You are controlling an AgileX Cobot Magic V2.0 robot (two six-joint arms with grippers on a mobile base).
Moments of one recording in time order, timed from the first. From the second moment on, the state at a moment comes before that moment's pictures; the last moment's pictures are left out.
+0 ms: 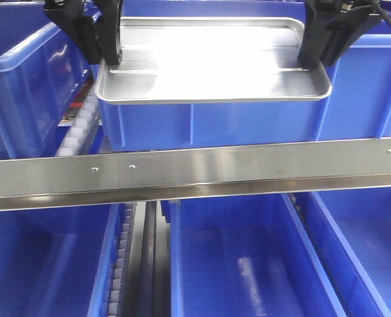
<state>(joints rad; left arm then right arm) -0.63 1.74 -1.66 0.13 1.09 -0.56 0.35 1.61 -1.41 0.00 0.90 0.19</state>
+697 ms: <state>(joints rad) -0.63 1.74 -1.66 0.13 1.09 -0.56 0.35 1.61 -1.41 0.00 0.90 0.19</state>
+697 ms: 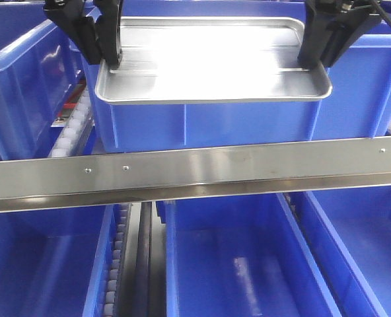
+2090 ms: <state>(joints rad) -0.58 1.78 -1.95 0.21 0.94 -0.50 0.34 1.69 -1.86 -0.11 1.01 0.16</state>
